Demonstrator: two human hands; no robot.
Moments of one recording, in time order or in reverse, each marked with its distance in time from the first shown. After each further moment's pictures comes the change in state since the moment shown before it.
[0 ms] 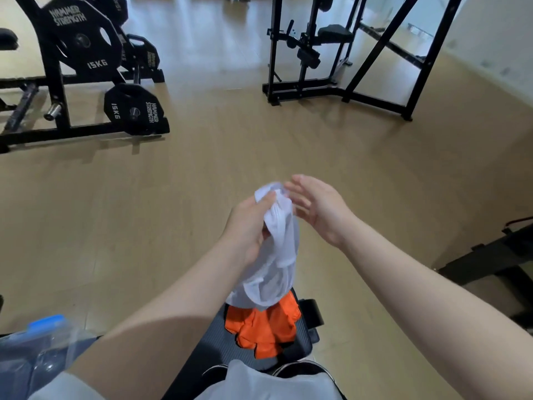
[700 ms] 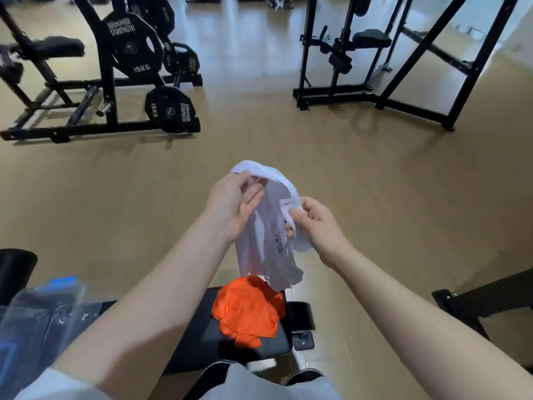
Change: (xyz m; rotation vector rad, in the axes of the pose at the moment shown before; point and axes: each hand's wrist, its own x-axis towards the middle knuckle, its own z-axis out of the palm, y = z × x) left_hand -0.031 0.012 0.079 -0.290 0.208 0.124; right_hand -0.040 0.011 -0.086 -0.255 -0.240 -0.180
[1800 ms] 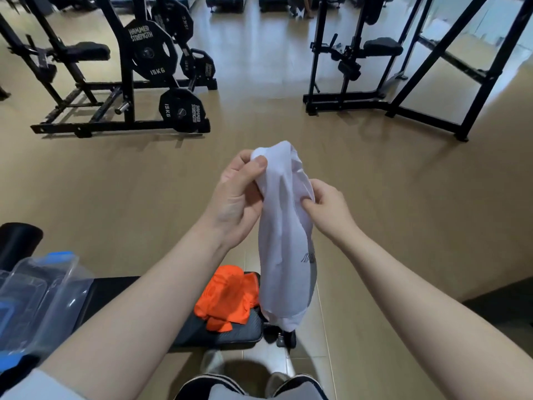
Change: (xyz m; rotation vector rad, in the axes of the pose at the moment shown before) left_hand -0.084 -0.064 0.079 -0.048 -0.404 0.267; right_hand -0.032 -0.020 -0.111 -0.548 0.078 -0.192
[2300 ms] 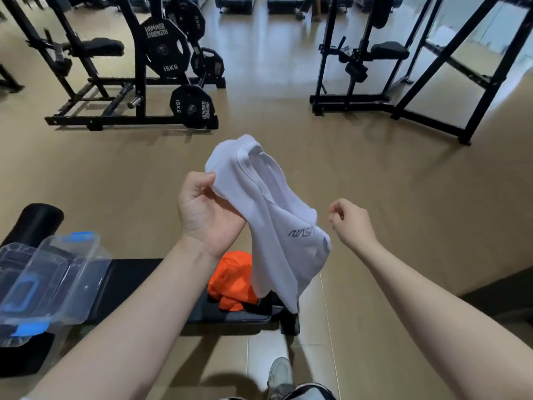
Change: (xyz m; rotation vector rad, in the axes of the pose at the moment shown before) left_hand -0.083 0.027 -0.038 -0.431 0.019 0.056; right_hand -0.054 0.042 0.016 -0.281 0.088 0.214
